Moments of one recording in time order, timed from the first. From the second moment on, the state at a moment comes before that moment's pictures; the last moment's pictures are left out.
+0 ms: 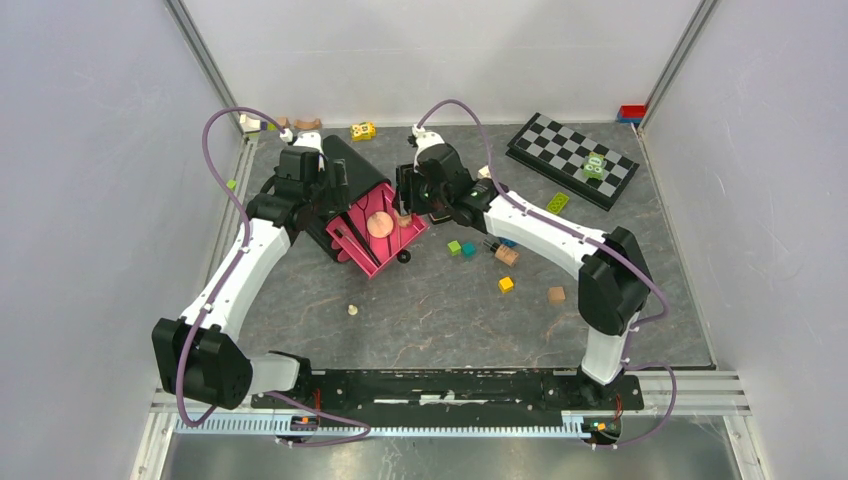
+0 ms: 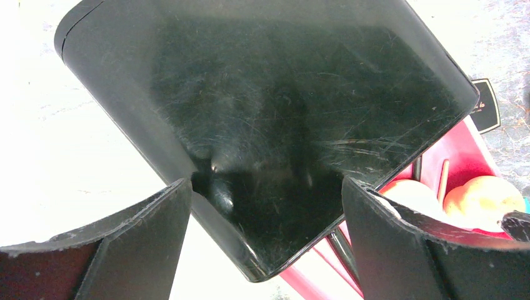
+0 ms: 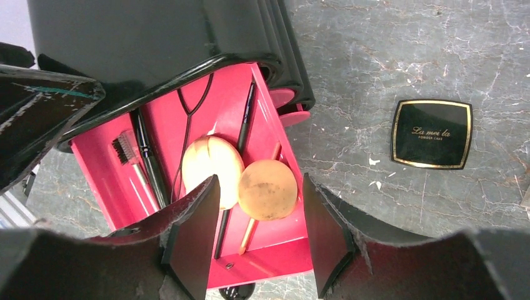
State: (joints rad) left arm -0.23 1.30 1.16 -0.55 -0.24 -0.21; right arm 0.79 1.84 1.55 -0.28 0.06 0.45
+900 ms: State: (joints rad) left arm -0.23 1.30 1.16 -0.55 -0.24 -0.21; right arm 0.79 1.83 1.54 -0.31 0.16 0.36
